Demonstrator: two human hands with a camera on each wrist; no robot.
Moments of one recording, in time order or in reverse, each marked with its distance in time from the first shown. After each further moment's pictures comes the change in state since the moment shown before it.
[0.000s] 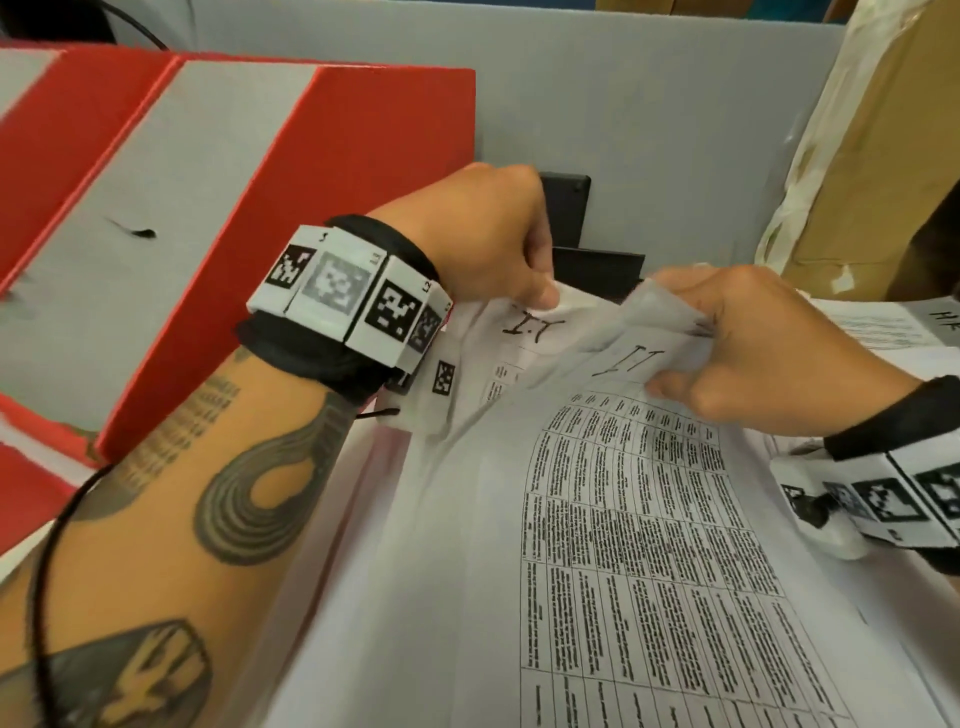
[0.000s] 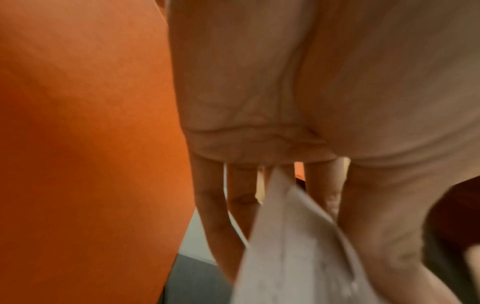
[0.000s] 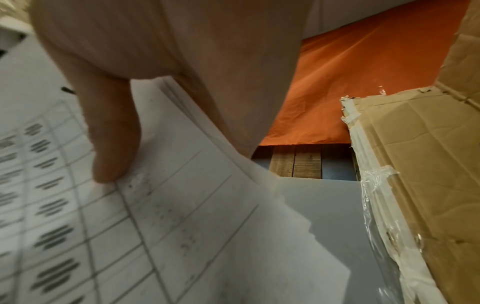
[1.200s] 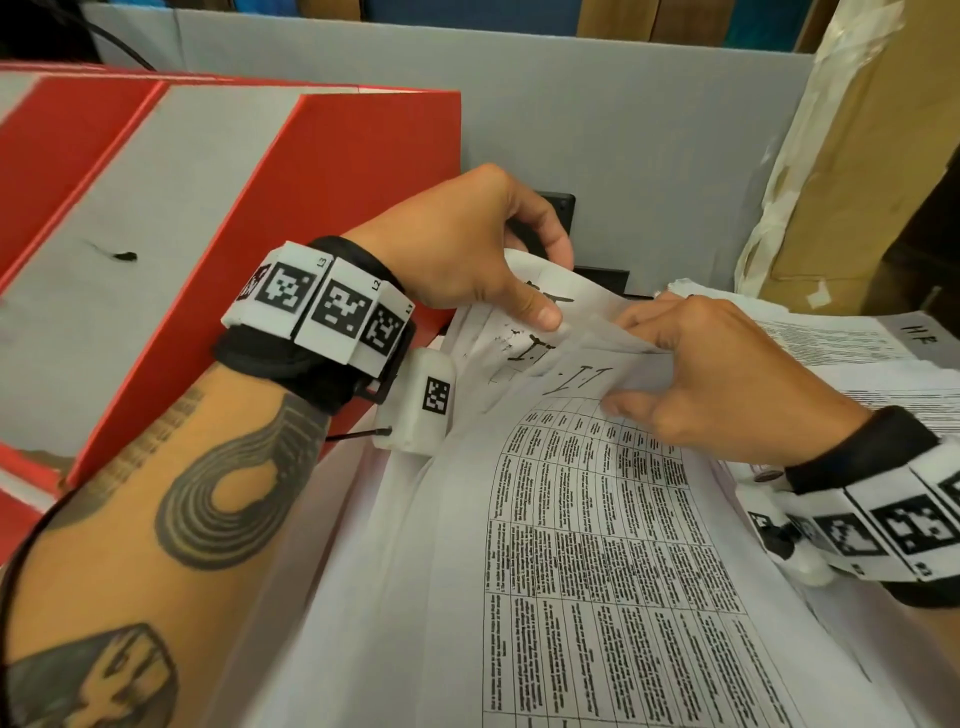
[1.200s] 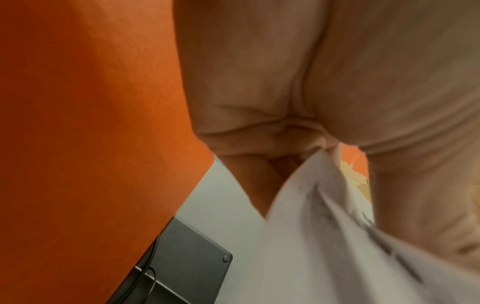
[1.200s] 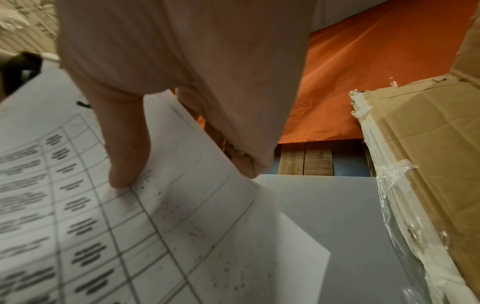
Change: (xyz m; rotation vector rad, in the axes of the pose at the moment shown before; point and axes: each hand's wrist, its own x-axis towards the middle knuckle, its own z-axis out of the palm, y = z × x) left_hand -0.010 0.002 -0.007 -0.394 -0.039 0.065; right_hand 0.002 -0.010 0.010 -0.042 -0.001 0.068
